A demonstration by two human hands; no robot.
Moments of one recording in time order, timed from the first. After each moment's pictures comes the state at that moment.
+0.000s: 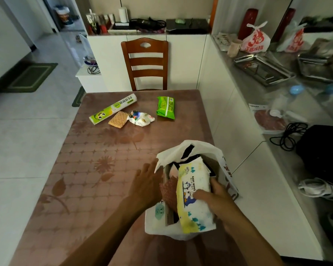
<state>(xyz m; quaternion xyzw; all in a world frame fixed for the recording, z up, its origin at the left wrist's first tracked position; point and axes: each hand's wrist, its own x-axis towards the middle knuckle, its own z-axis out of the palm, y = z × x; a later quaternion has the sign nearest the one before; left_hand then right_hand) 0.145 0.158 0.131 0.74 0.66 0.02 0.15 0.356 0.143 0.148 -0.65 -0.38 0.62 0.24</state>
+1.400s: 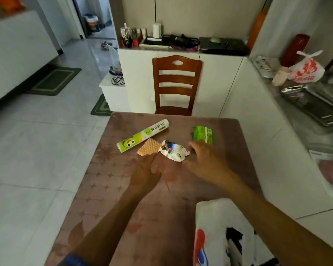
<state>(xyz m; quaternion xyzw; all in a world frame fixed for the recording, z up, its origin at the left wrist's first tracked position) -0.050 0.348 0.115 0.54 0.76 0.25 0.27 0.135 0.413 0.184 -0.55 -0.79 0.23 0.11</state>
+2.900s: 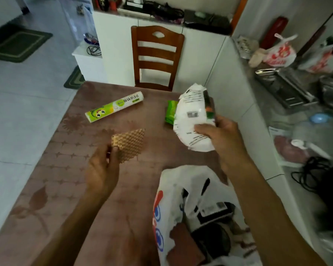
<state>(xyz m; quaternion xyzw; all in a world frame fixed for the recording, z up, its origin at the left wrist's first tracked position) 0.004 0.254 0.125 0.46 0.75 0.45 0.17 0.252 0.341 0.247 -0.56 -0.51 0.54 0.38</state>
